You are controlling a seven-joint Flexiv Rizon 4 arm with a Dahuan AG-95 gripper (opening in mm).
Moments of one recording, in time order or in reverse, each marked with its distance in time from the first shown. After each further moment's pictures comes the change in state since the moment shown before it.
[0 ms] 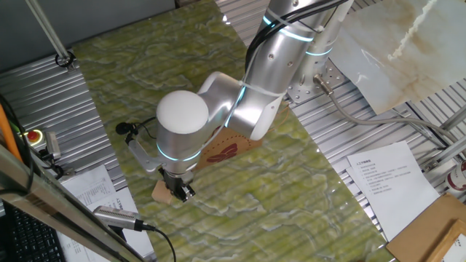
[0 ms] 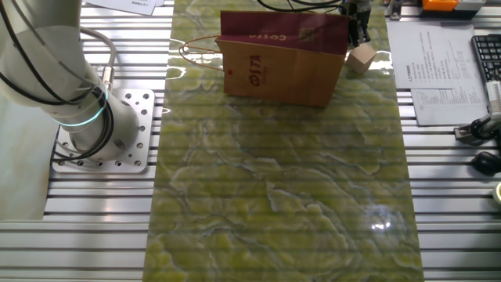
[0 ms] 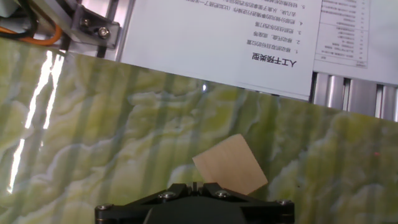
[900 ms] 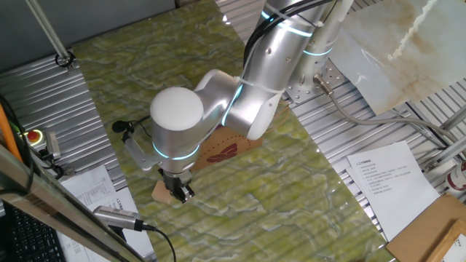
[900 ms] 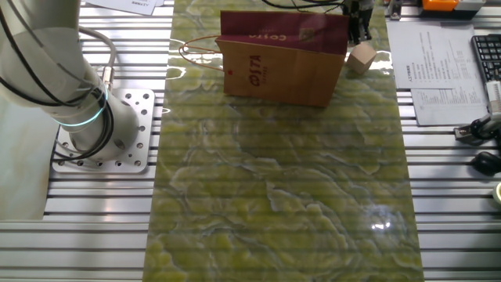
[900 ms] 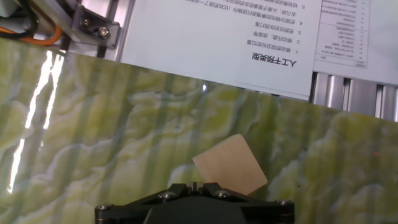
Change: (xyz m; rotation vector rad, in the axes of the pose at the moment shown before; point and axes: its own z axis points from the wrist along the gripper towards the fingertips) arm -0.007 0.014 -0.014 -0.035 0.020 0.038
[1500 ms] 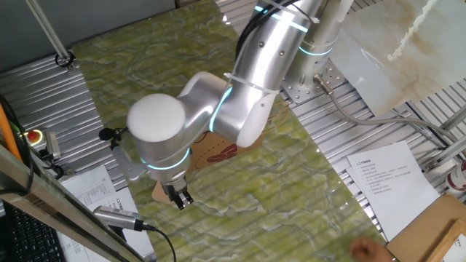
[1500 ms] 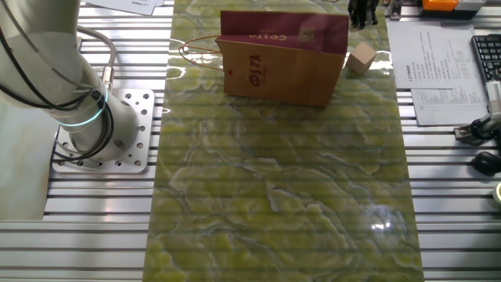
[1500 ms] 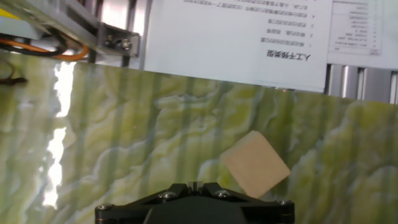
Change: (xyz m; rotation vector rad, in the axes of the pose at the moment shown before) arm -0.005 0.017 -0.027 -0.036 0.127 0.034
